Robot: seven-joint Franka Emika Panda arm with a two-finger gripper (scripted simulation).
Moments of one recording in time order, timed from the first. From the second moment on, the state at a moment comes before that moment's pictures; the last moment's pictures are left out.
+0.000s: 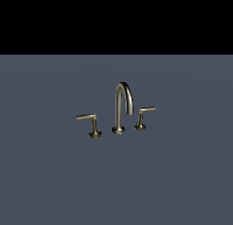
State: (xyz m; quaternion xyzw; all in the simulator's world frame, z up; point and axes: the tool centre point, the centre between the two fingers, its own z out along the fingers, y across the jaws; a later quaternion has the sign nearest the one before) arm -0.173 0.027 0.406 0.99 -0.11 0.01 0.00
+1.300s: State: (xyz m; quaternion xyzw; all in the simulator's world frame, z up) arm -0.024 -0.024 0.222 0.91 -0.41 0.00 0.00
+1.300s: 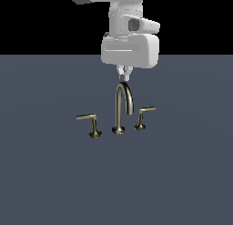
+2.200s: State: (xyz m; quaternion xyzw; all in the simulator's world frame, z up) arm 0.044 -0.103 0.110 0.81 -0.58 0.00 0.00
